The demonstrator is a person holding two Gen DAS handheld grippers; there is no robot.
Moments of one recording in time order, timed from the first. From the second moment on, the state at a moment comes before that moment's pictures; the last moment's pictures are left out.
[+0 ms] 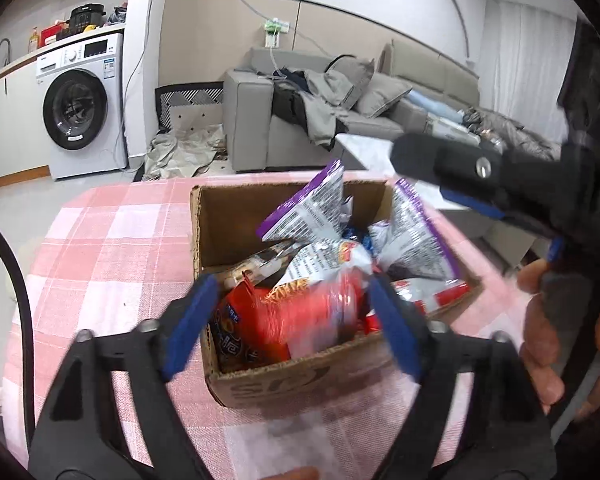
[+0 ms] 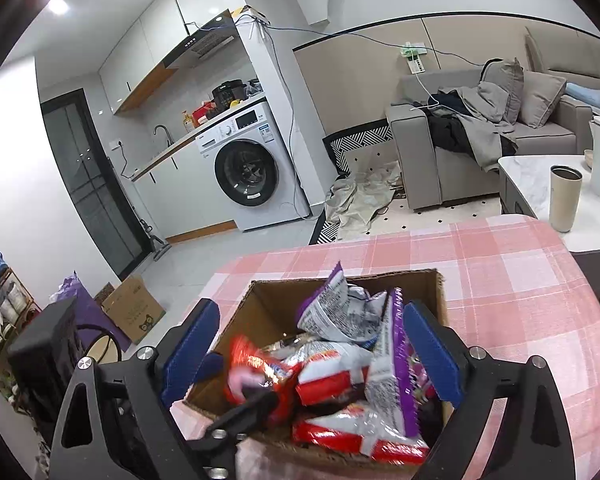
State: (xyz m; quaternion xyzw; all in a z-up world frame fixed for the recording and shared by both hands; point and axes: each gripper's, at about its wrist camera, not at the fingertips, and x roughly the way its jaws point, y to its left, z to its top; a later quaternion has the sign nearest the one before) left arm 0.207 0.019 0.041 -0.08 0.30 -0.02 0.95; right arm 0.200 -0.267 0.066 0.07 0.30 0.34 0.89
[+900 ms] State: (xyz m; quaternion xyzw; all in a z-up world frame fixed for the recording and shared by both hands) left arm 0.127 0.034 0.053 -0.06 0.26 0.02 0.96; right arm 0.119 -0.312 0.041 -0.01 0.25 0.37 0.90
